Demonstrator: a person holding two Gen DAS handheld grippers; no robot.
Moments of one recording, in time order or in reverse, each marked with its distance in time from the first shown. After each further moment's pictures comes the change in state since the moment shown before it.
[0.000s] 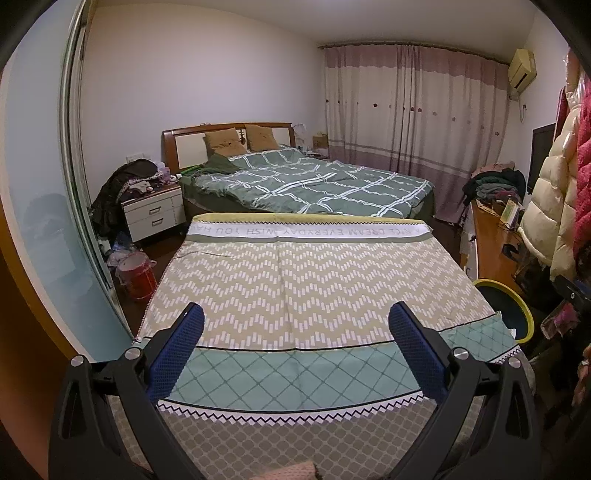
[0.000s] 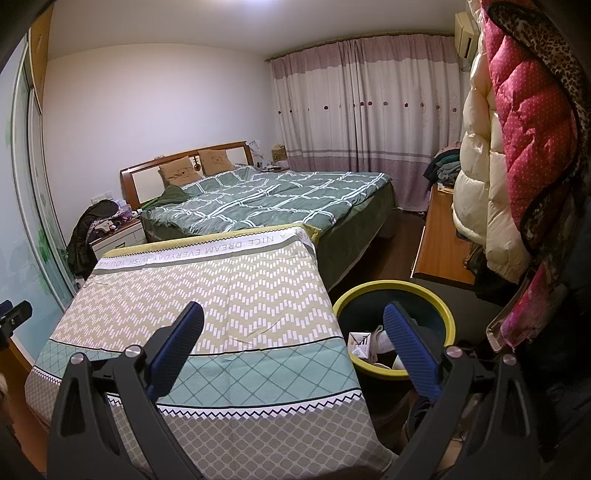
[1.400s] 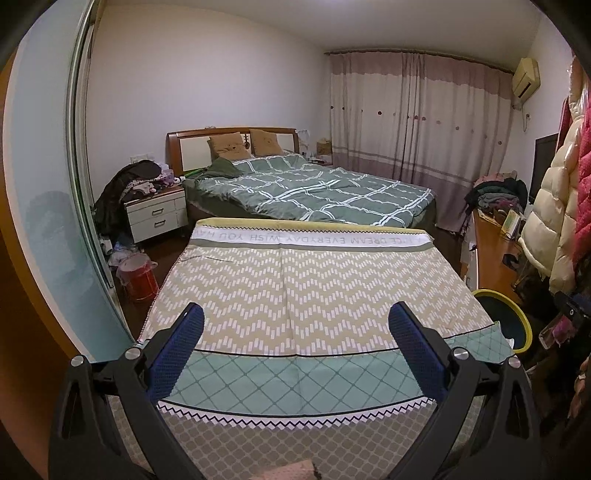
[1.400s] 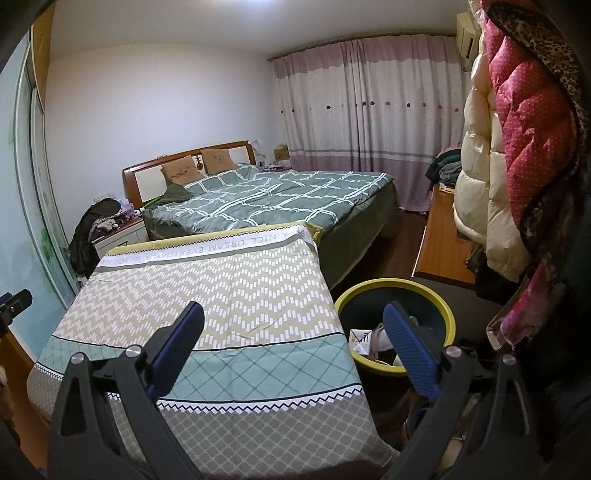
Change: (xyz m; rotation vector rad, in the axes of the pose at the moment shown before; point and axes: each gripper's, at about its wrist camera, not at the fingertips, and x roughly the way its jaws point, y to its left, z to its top) left arm -0.005 0.003 -0.001 -0.024 -0.028 0.005; right arm -0.002 -0.001 -0.002 -0.003 0.004 0.006
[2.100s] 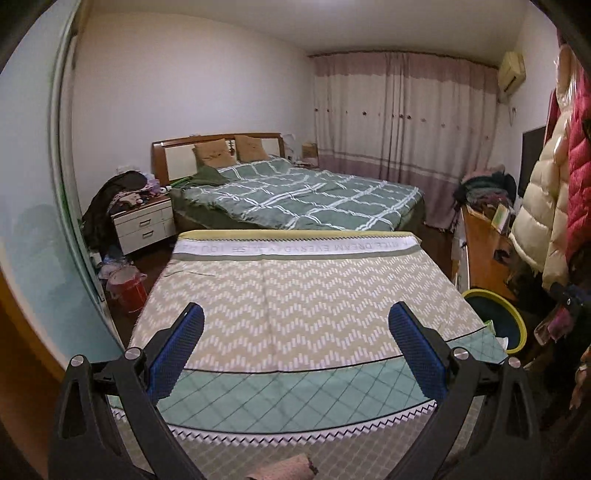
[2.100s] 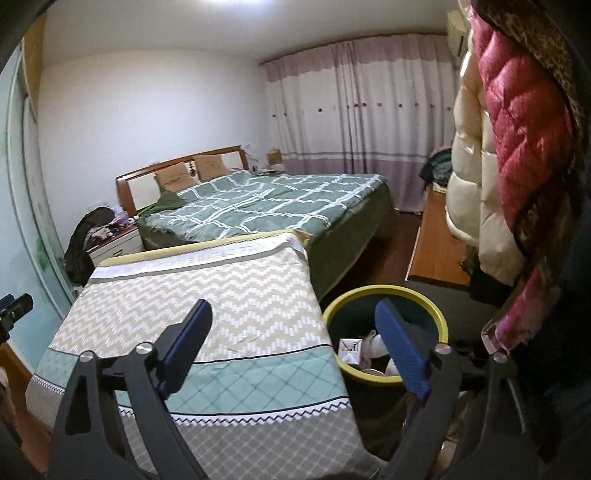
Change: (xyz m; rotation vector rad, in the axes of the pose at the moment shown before) left arm 0.011 -0.009 0.016 0.038 -0.021 -0.043; right arm -0.001 -0.013 0.009 0.017 -0.024 -0.007
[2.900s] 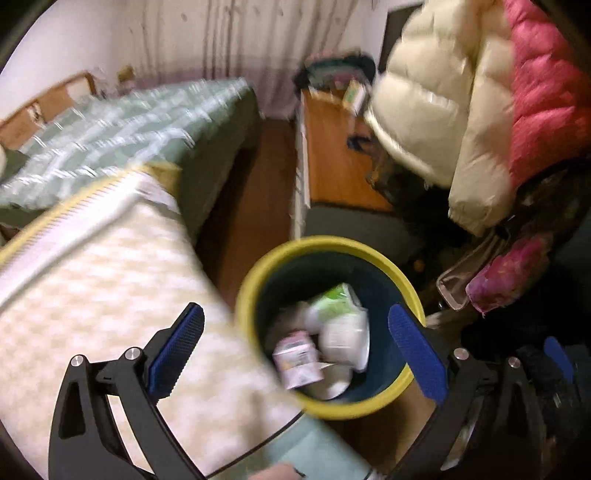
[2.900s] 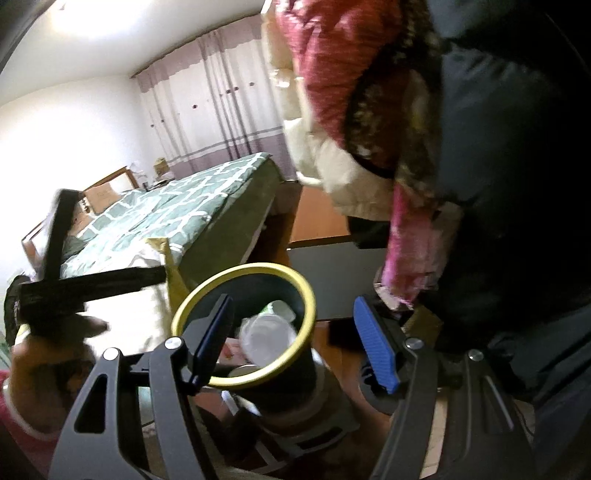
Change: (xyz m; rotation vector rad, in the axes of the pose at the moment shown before) left arm 0.220 -0.352 0.025 0.317 0.370 -0.565; right arm 0.031 -0.162 -0.032 0.322 0.061 -0.330
